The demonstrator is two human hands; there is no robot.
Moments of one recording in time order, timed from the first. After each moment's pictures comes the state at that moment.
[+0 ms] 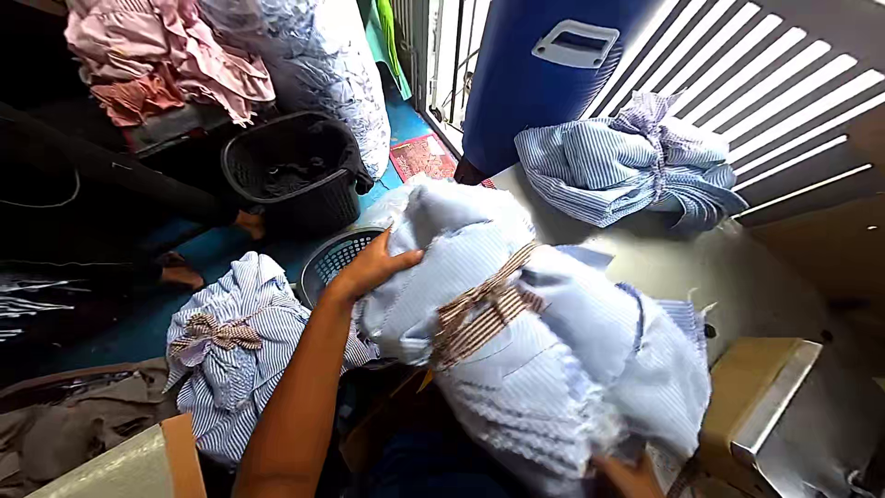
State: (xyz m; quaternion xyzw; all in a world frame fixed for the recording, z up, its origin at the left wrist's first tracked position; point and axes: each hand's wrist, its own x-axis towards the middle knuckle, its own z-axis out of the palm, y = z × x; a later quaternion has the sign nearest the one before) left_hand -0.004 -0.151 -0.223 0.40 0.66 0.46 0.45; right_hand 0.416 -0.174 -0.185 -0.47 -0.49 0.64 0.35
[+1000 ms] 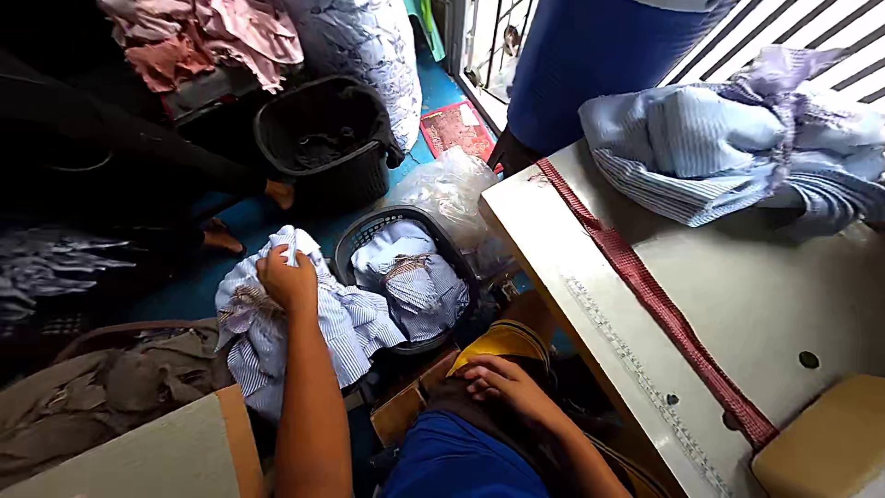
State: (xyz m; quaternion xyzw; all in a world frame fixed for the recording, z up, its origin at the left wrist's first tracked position) left_hand -0.131 -0.283 -0.341 0.10 0.95 0.29 0.01; right_hand 0.294 -0.146 -0.338 -0.33 -0.49 0.80 -0.08
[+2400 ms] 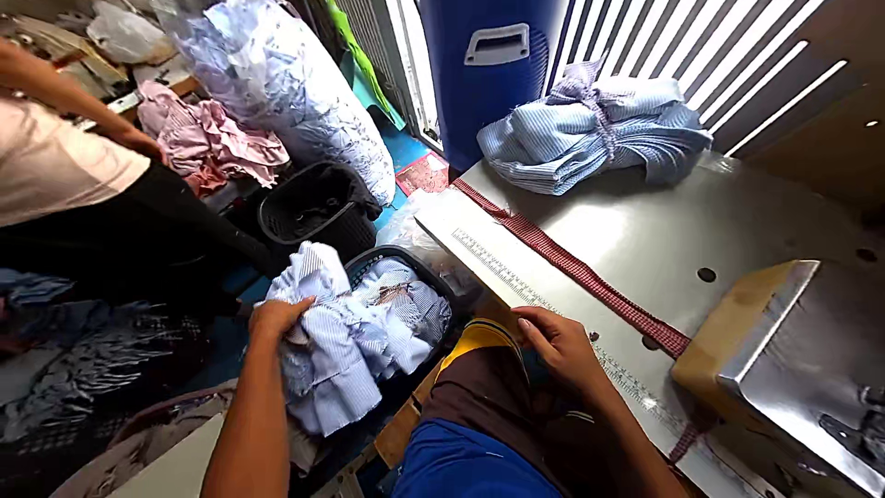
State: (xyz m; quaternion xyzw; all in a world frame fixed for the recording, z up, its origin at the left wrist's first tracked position) left_hand -0.104 -0.260 -0.242 0.18 0.96 0.02 0.20; right_hand 0.384 -0.085 -0.267 -0.31 -0.77 0.46 0.31
